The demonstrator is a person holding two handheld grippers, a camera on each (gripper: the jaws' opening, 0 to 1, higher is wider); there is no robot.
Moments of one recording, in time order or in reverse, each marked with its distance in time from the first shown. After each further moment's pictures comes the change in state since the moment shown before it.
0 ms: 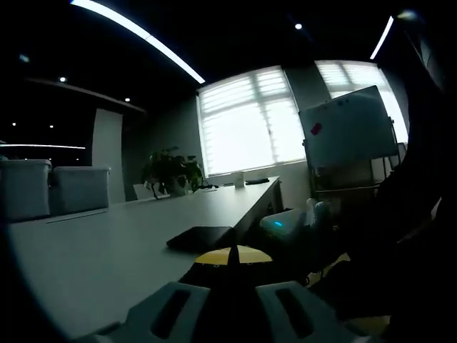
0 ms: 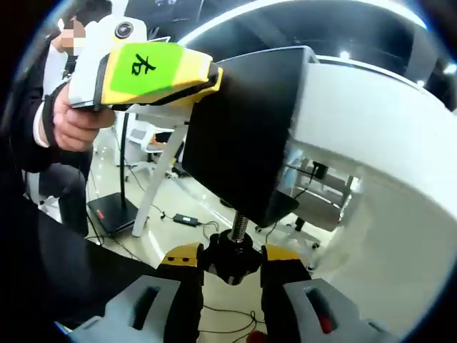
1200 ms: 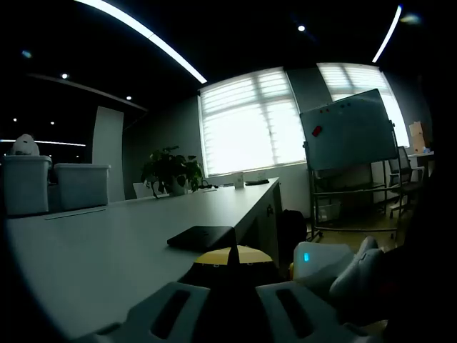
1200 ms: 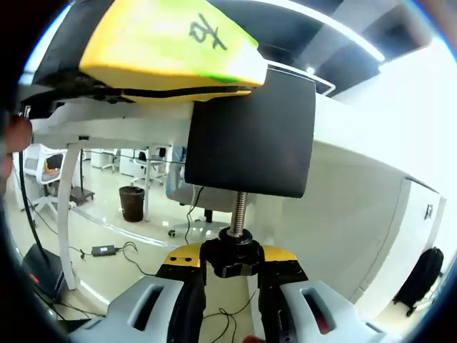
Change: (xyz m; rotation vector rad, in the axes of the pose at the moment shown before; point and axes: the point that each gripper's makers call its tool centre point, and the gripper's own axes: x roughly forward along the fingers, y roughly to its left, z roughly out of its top) left arm -0.005 -0.003 0.001 -0.024 -0.005 -0.008; right arm -0.015 -0.024 -0.013 0.223 0.048 -0.703
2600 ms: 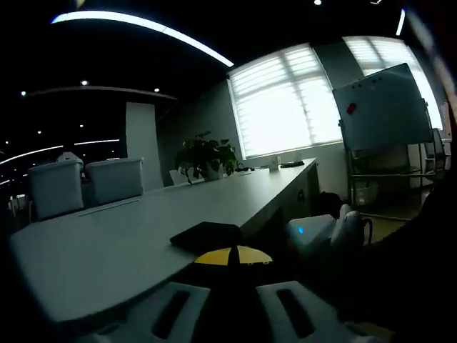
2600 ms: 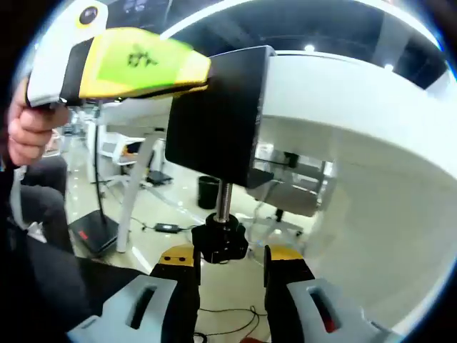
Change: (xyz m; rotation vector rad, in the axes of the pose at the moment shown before) left arm 0.013 0.004 -0.004 0.028 0.121 0.279; right arm -0.002 0.010 -0.012 -0.073 0.009 0.481
